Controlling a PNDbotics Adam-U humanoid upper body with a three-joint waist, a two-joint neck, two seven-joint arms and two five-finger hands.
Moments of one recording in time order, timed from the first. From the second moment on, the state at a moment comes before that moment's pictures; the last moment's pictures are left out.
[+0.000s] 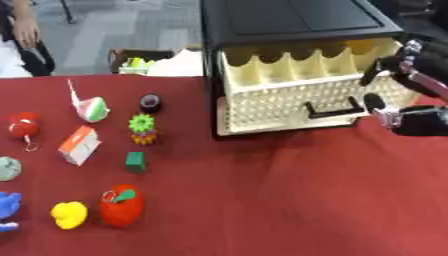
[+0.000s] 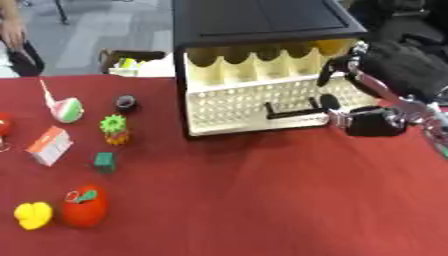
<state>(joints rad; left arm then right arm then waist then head) -0.31 0.53 0.14 -1.98 -0.32 -0.06 0.43 -0.42 -1.03 0.04 -1.99 0.67 0.14 0.31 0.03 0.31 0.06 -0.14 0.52</state>
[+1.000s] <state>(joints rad) -0.31 0.53 0.14 -1.98 -0.32 -0.06 0.44 -0.46 -1.03 -0.02 -1.99 0.50 0.19 -0.03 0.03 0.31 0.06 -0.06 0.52</state>
